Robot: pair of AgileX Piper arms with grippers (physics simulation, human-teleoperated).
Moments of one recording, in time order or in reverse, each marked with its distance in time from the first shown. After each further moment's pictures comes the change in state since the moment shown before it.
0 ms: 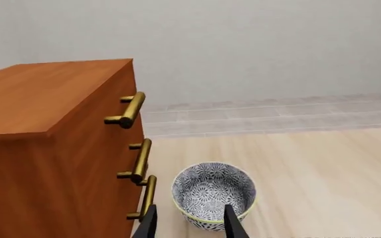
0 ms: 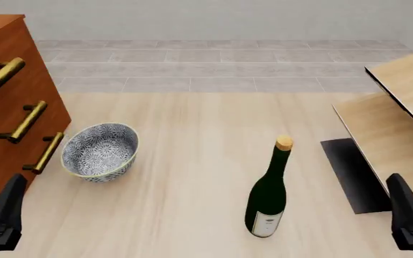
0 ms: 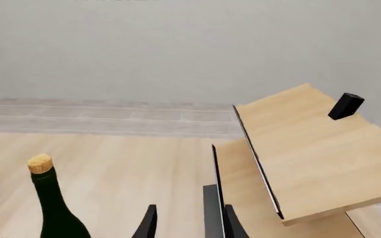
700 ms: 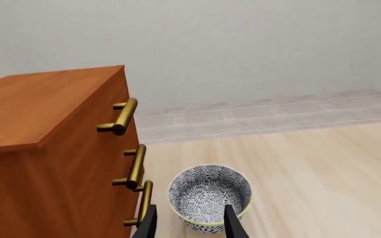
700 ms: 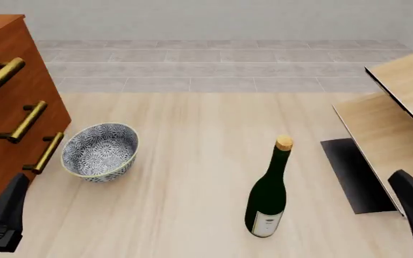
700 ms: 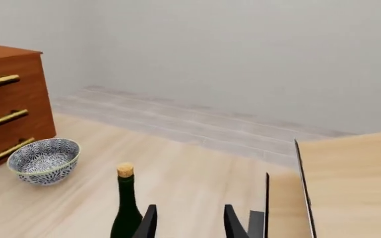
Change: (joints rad) left arm -0.036 0.002 -0.011 -0.001 0.032; right arm 0.310 -0.003 -0.251 0.253 -0.049
